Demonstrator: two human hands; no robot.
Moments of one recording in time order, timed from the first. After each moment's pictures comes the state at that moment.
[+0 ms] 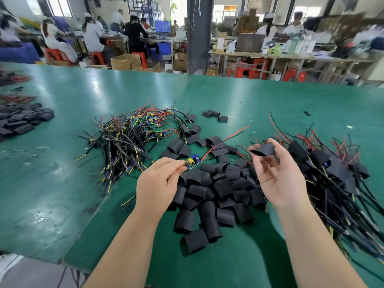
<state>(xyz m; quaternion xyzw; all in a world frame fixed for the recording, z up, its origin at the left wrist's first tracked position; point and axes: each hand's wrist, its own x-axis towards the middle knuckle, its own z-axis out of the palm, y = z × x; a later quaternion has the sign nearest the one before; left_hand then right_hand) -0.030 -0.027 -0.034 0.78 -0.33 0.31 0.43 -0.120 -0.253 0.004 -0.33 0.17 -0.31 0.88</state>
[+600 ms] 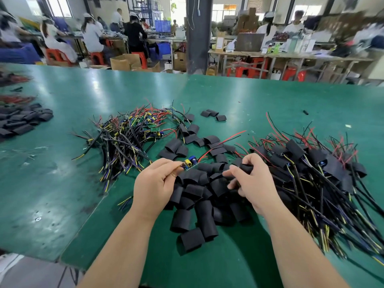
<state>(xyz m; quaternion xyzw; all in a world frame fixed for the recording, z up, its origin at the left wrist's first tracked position) -0.029 -0.024 -0.034 0.78 -0.35 0.27 0.43 -0.112 -0.230 -0.020 -0.72 0.20 -0.21 0.63</state>
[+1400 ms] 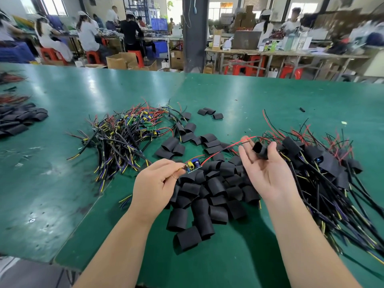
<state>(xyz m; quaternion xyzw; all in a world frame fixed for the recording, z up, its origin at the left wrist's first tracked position) -0.035 -0.028 -0.034 0.77 -0.37 0.26 0.45 -0.110 -0.253 0.006 -0.20 0.12 -0.24 0.94</state>
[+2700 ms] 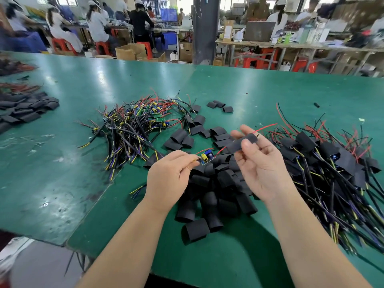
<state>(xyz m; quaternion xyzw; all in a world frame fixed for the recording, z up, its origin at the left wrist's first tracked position) -0.043 -0.037 -0.029 0.80 -0.35 0.27 0.40 -0.113 -0.213 0.010 -0.43 0.01 -0.21 0.88</state>
